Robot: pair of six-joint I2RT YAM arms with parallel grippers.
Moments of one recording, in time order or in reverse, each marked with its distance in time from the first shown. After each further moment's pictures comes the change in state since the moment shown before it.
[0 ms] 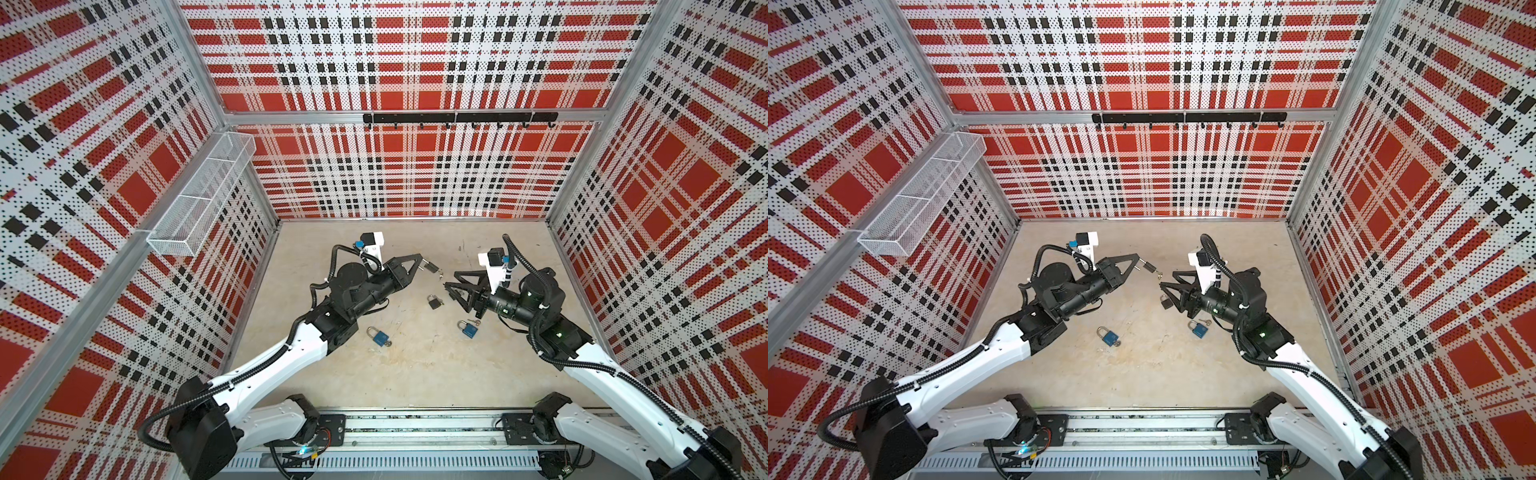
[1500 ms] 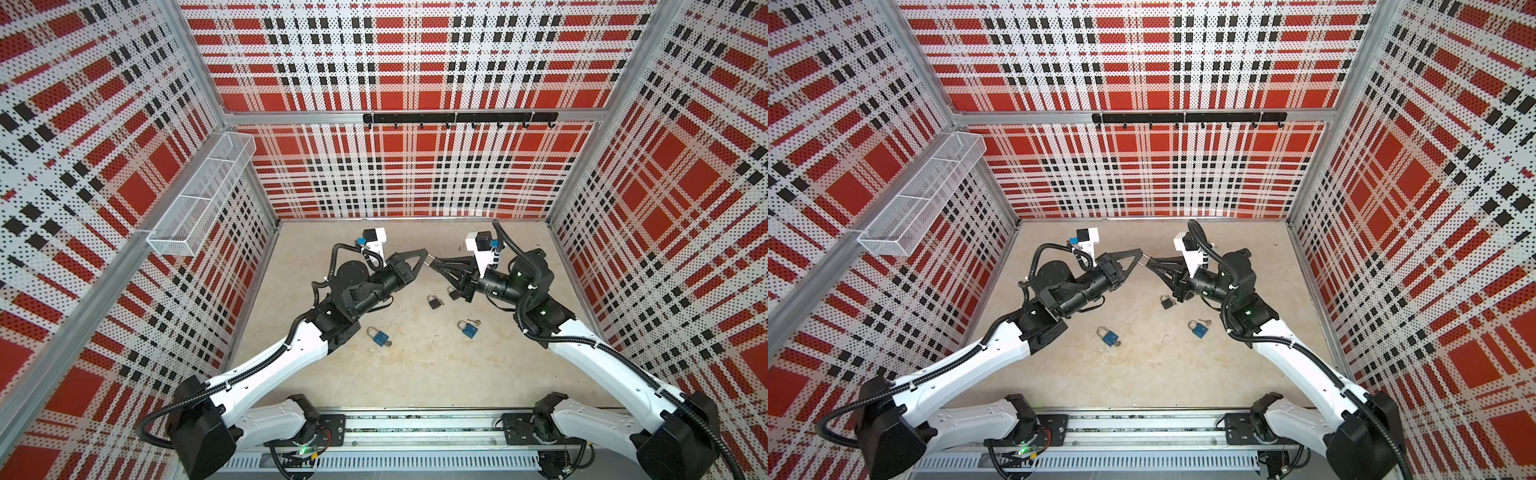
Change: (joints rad) left arm -0.035 0.005 0.044 0.011 -0.001 -0.074; right arm -0.002 0.185 0.136 0.142 -0.114 -0.070
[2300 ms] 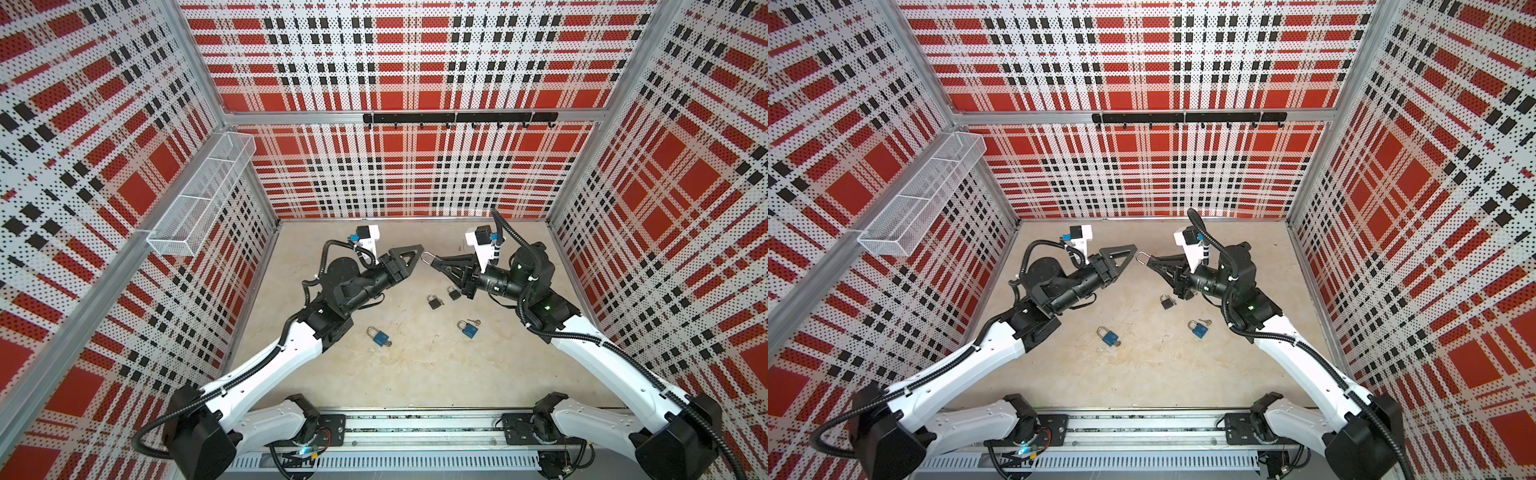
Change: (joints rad) left arm 0.120 -0.064 -0.019 -0.049 0.103 0.057; right arm -0.020 0.006 0.079 -0.158 -0.021 0.059
